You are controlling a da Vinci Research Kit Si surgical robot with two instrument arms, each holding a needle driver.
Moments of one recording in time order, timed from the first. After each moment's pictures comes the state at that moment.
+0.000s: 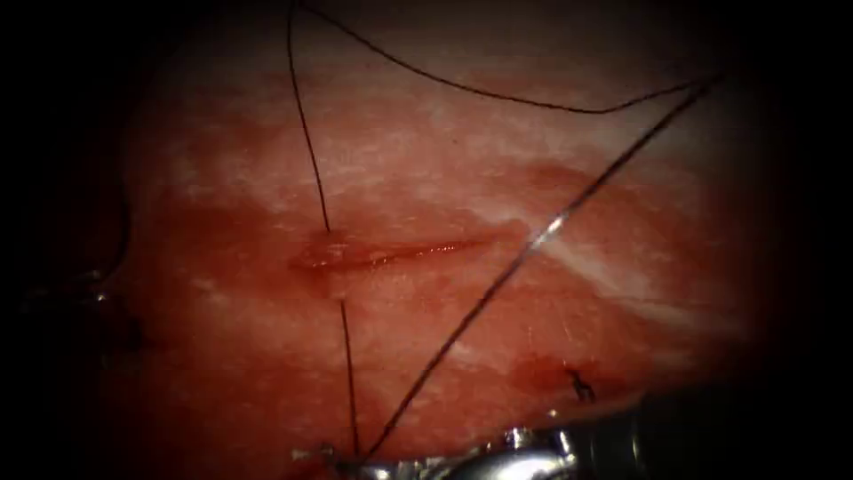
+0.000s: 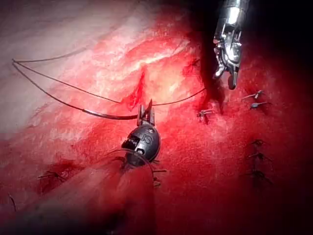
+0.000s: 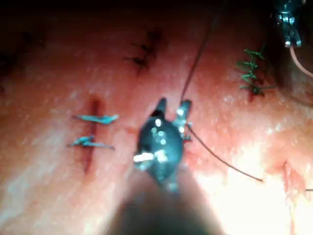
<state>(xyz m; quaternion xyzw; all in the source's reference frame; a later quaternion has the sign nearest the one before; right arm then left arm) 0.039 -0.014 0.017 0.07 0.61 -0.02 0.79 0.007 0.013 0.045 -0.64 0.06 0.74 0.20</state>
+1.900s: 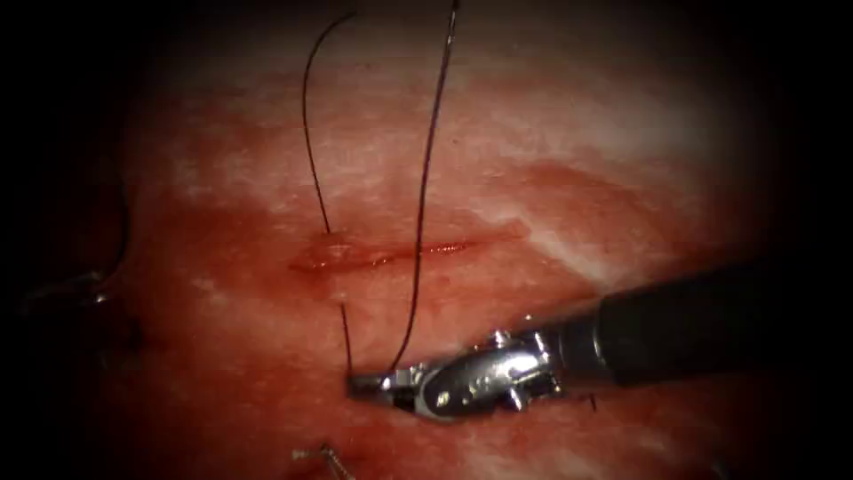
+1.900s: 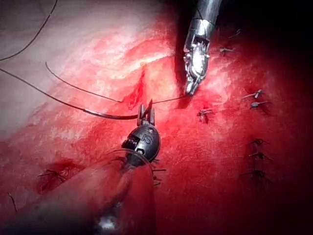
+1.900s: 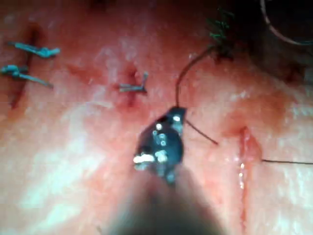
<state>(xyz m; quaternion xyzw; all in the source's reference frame) 0.039 -0.012 0.024 0.00 0.61 -0.06 0.79 0.007 0.013 0.045 -0.64 0.06 0.74 0.21</state>
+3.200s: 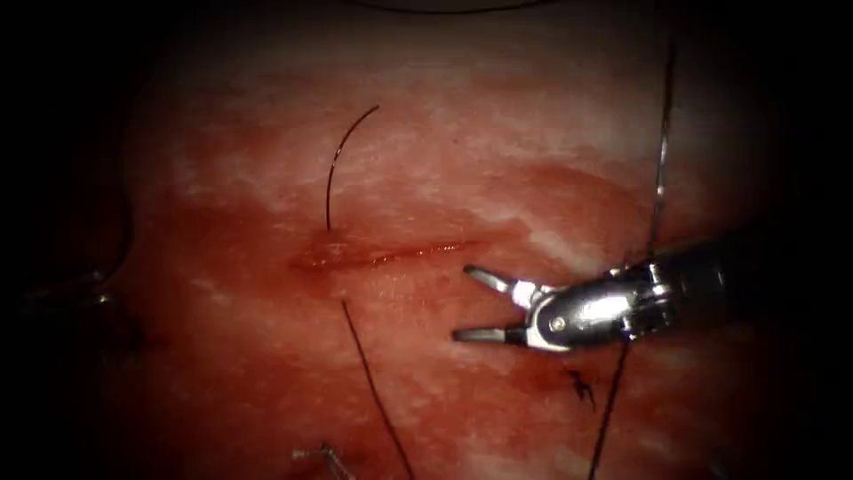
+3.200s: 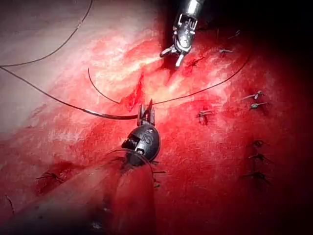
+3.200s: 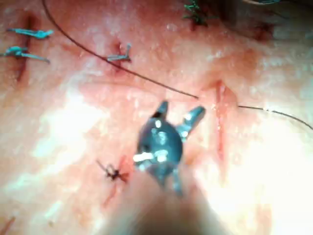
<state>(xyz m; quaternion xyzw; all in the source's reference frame) 0.030 0.000 0.028 0.03 0.56 0.14 0.81 0.006 0.013 0.046 -0.64 0.06 0.74 0.21</state>
